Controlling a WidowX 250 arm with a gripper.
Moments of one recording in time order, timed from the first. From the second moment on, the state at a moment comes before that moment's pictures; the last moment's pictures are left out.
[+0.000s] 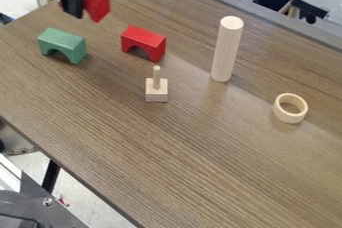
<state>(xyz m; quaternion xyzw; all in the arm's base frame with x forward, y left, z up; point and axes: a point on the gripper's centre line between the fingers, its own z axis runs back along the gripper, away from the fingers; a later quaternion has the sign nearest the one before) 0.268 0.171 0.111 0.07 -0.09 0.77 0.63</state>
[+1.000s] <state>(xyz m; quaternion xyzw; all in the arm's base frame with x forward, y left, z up) 0.267 0.205 0.077 0.08 -0.06 0.80 0.60</state>
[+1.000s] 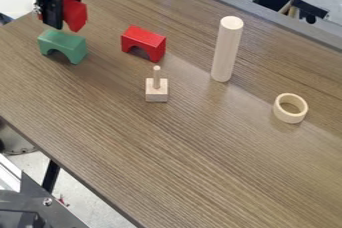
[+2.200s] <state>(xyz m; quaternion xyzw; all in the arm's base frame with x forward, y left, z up) 0.266 0.211 0.060 0.08 -0.03 0.82 0.57</state>
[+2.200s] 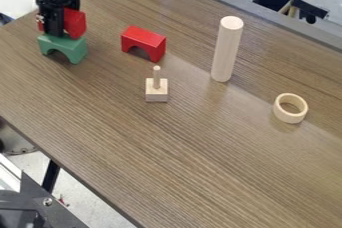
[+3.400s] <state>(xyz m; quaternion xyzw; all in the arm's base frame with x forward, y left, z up) 0.279 0.196 0.107 0.04 -0.08 0.81 0.58</state>
